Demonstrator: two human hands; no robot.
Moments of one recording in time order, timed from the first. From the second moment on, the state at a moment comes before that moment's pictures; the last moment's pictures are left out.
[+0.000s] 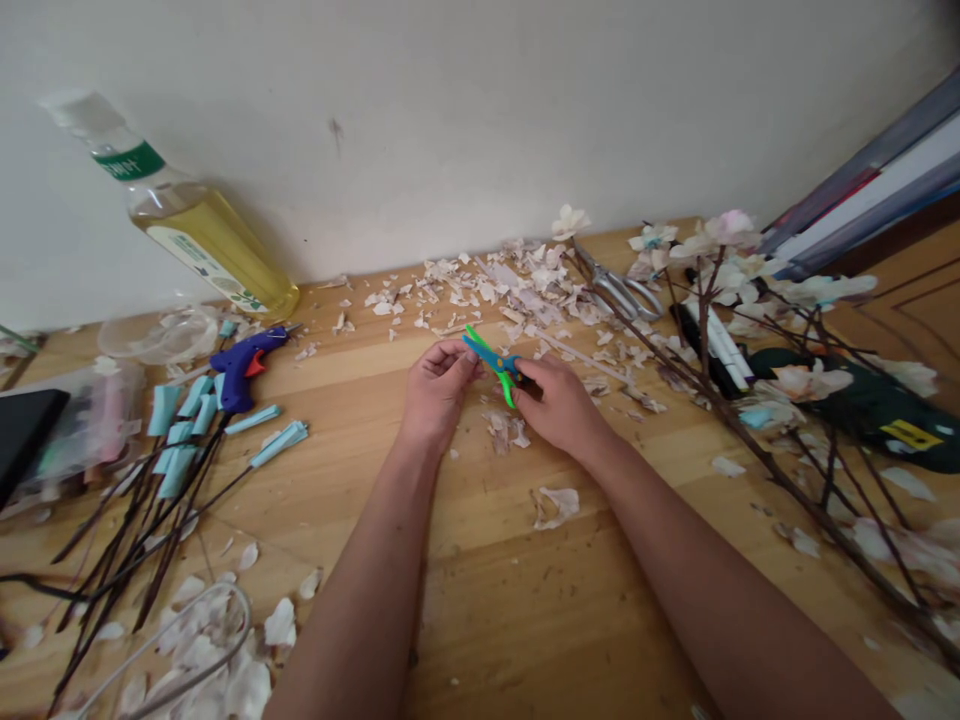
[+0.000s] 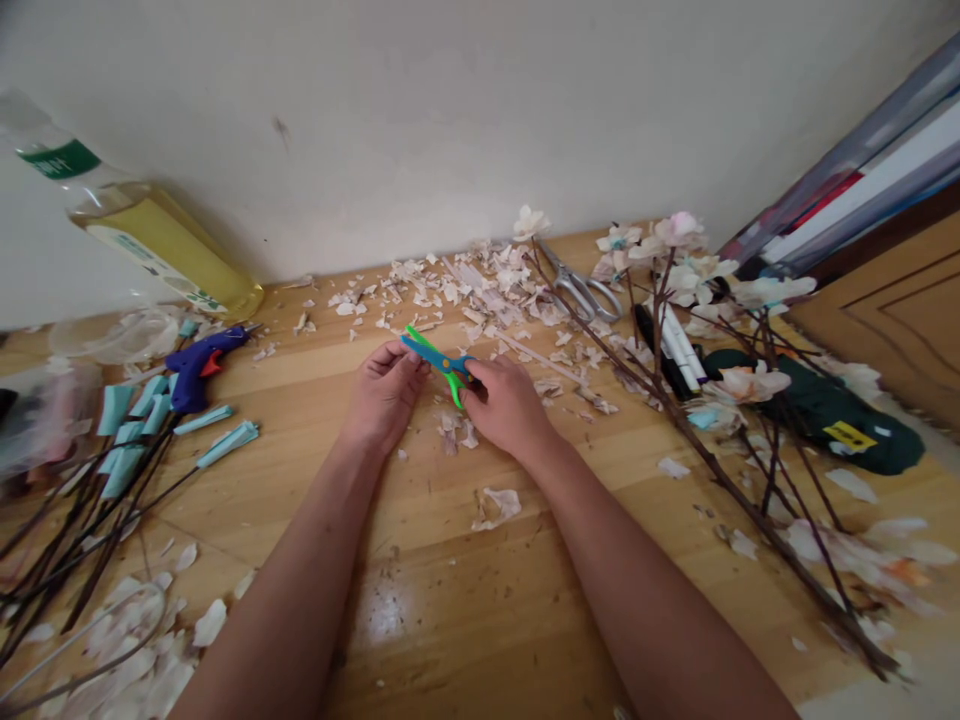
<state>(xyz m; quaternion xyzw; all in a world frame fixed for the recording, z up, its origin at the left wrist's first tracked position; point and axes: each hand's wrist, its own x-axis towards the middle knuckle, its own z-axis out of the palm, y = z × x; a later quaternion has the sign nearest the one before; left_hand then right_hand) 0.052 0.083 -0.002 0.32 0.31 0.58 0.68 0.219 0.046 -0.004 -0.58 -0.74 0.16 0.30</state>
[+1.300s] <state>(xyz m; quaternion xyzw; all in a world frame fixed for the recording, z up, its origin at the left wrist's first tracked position) 0.053 0.083 -0.002 0.31 0.29 0.58 0.70 0.223 0.044 0.004 -0.54 -0.76 0.20 0.30</state>
